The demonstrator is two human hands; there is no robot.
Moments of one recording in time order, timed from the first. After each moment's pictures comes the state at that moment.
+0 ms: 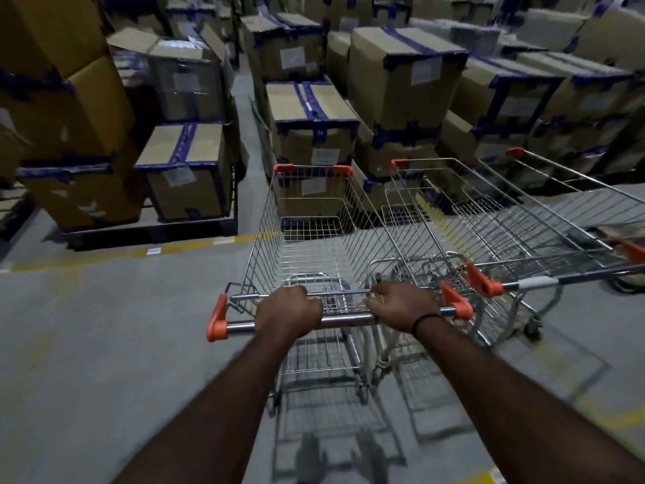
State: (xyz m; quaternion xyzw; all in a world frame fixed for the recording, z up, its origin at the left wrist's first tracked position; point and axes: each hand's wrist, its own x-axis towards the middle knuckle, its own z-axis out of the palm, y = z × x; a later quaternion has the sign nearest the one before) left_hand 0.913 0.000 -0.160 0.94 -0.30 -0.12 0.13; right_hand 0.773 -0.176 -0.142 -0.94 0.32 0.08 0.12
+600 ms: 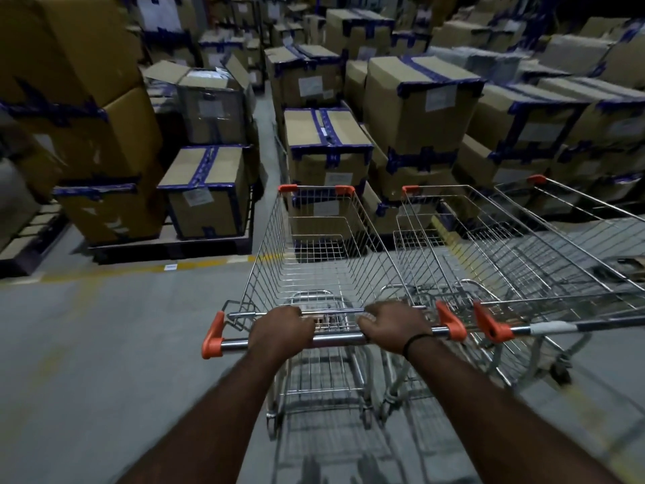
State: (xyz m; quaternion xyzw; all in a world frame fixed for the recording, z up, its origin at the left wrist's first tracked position) left_hand 0.932 -0.023 -0.159 0.94 -0.28 -0.14 0.12; right_hand 0.802 -0.211 -0.149 -0.95 0.28 0.07 0.13
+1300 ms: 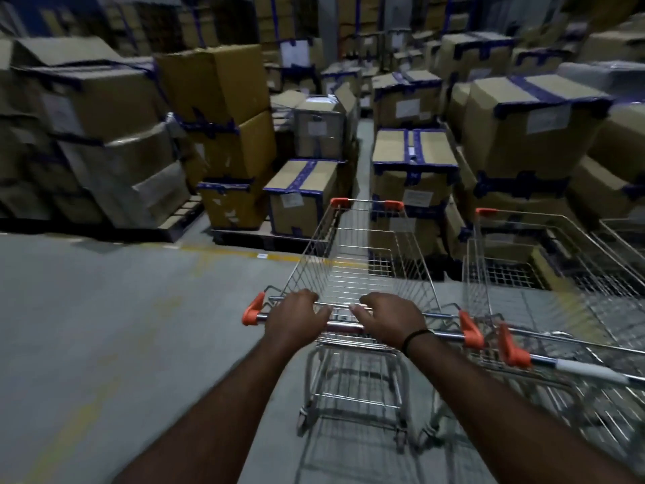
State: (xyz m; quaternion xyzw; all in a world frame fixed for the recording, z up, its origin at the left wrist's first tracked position) left_hand 0.820 -0.007 -0.099 0.97 -0.15 -0.02 0.19; right_hand 0.772 -0.198 -0.114 -0.99 0.05 -0.01 0.15
